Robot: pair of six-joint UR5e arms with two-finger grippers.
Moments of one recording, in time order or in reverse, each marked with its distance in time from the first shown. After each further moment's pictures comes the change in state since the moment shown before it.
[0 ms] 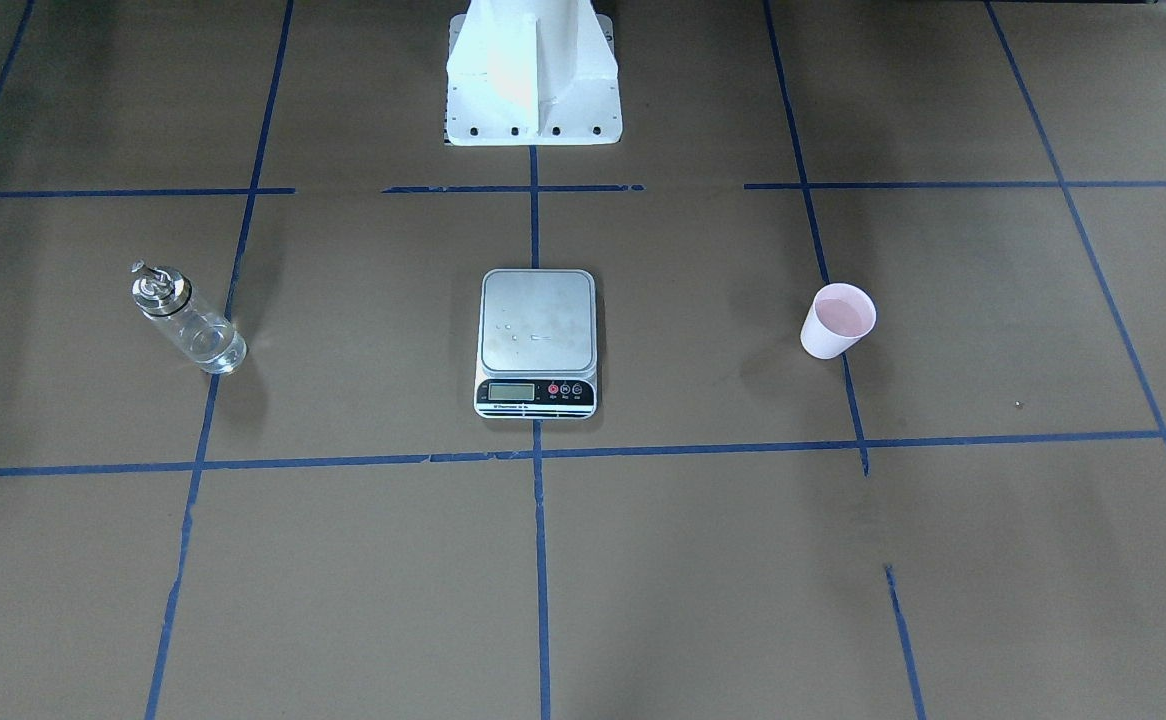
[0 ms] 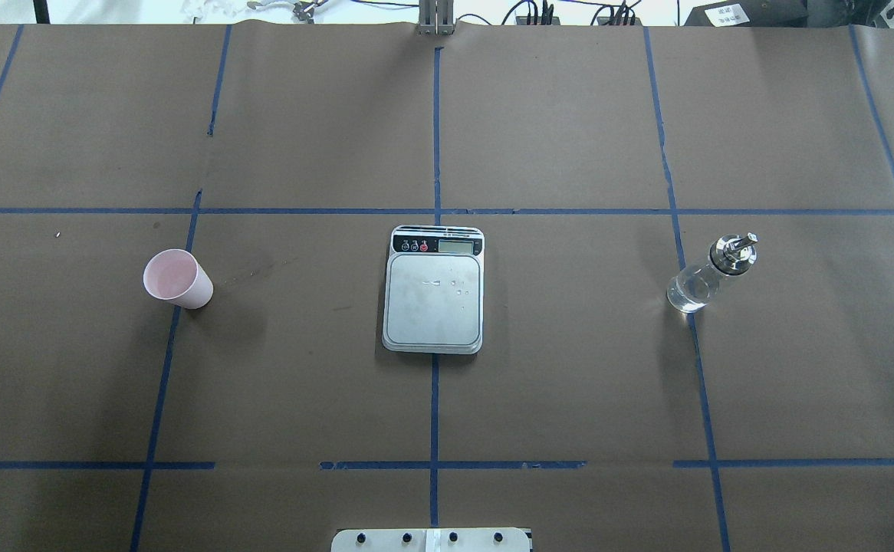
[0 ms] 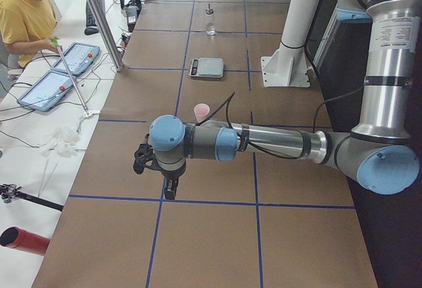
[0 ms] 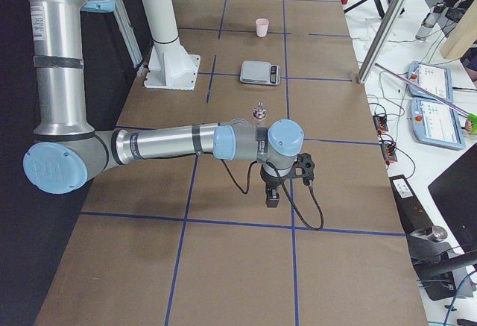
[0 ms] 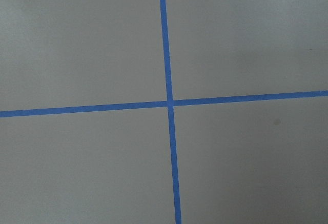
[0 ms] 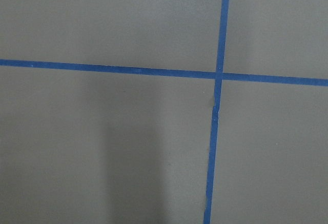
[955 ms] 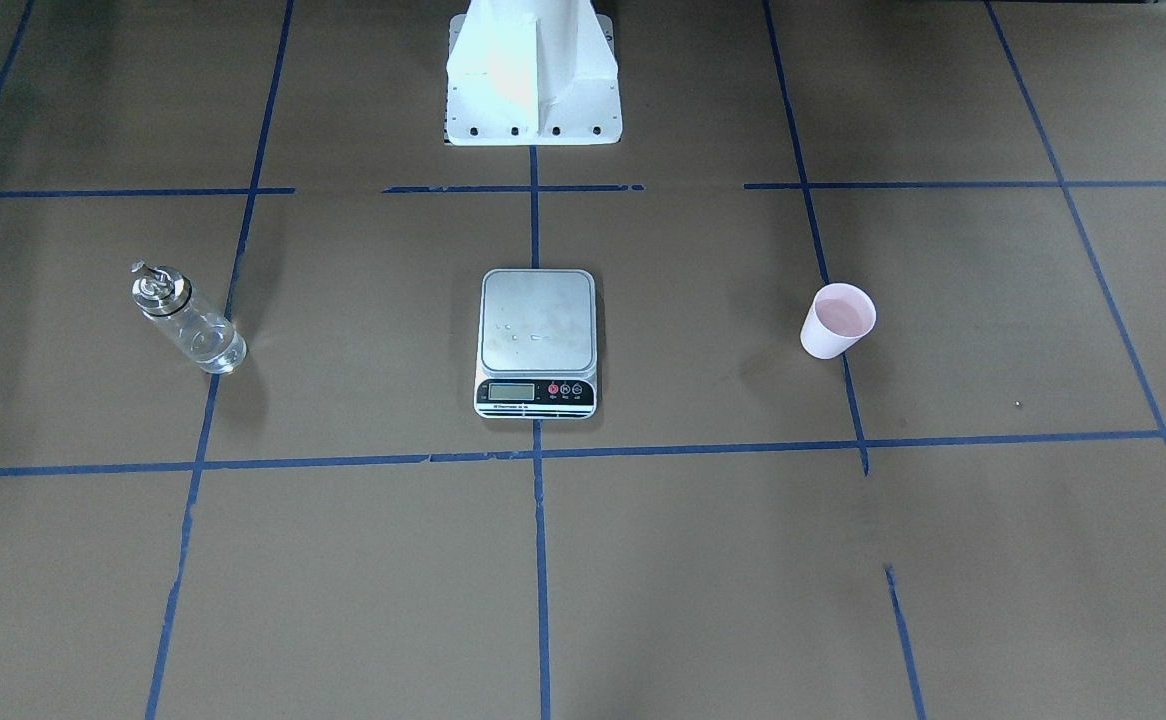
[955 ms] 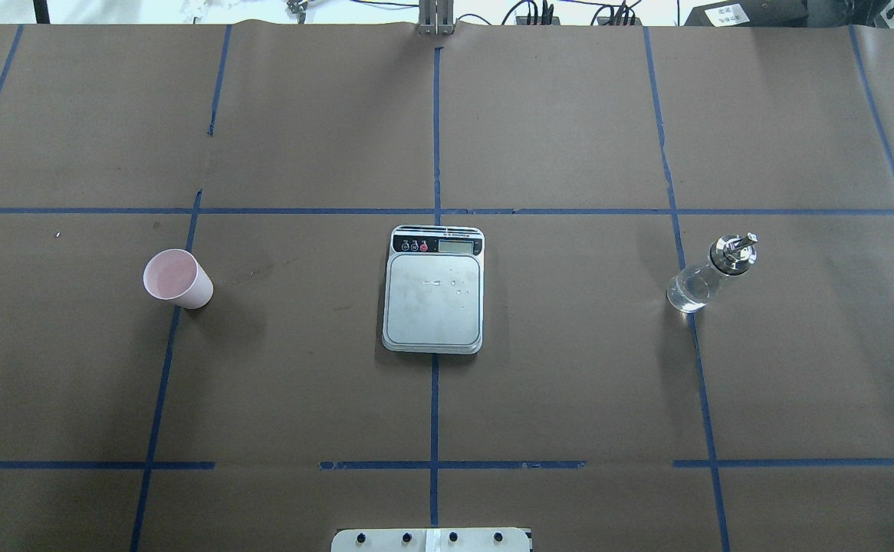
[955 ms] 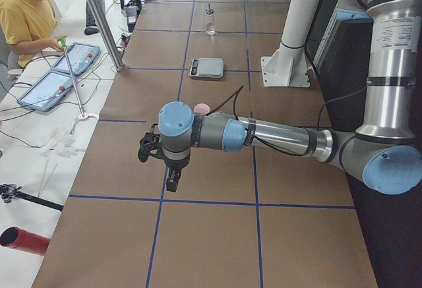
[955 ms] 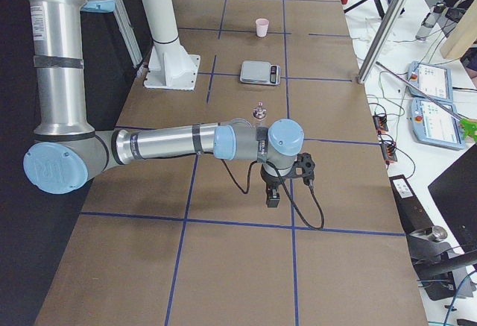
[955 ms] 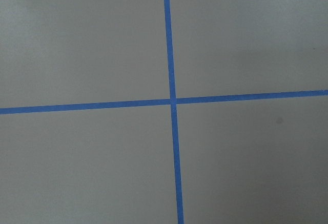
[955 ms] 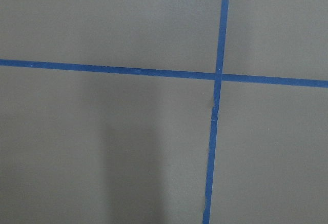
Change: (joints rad) left arm 0.019 0.033 -0.090 -0.032 0.036 0.000; right arm 0.000 0.001 0.003 0.002 -0.003 0.000
